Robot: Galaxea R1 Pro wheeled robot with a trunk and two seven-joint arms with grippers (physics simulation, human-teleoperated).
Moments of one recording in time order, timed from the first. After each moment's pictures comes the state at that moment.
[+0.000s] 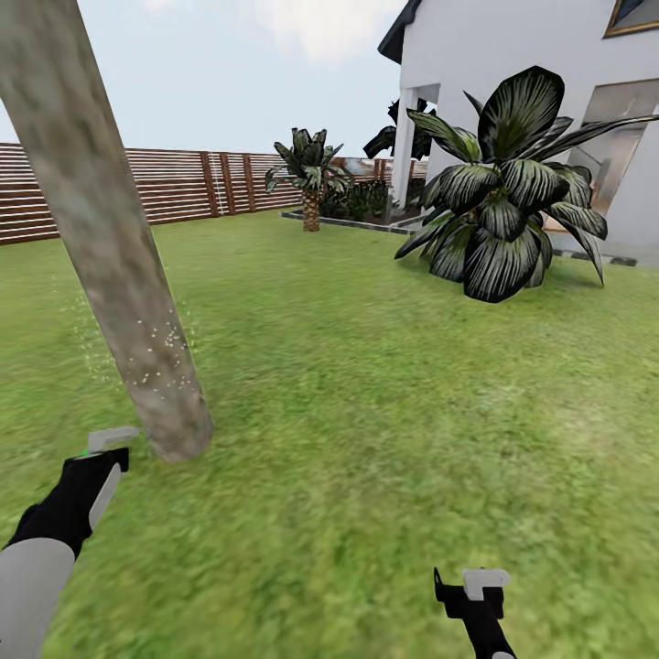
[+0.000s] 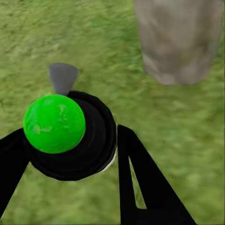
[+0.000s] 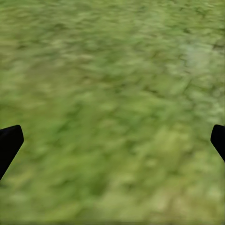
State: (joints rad) left arm -0.73 0.28 0.18 -0.72 0.04 0.46 0.29; right arm -0.48 -0.01 -0.48 -0.12 0.55 -0.58 -0.11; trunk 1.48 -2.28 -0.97
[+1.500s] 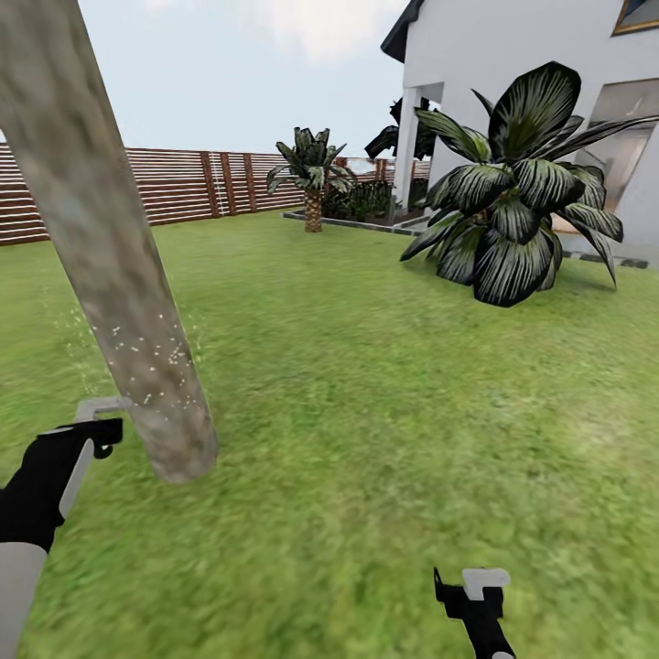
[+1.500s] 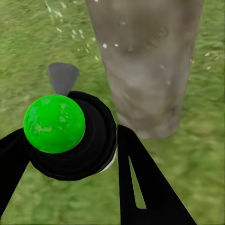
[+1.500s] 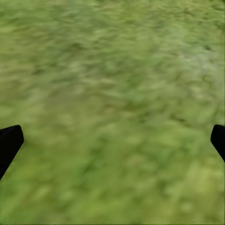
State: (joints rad) left arm -0.69 0.33 0.19 -1.03 0.03 0.64 0.08; right arm -0.48 -0.01 -0.48 -0.12 0.55 -0.58 -0.11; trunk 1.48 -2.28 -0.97
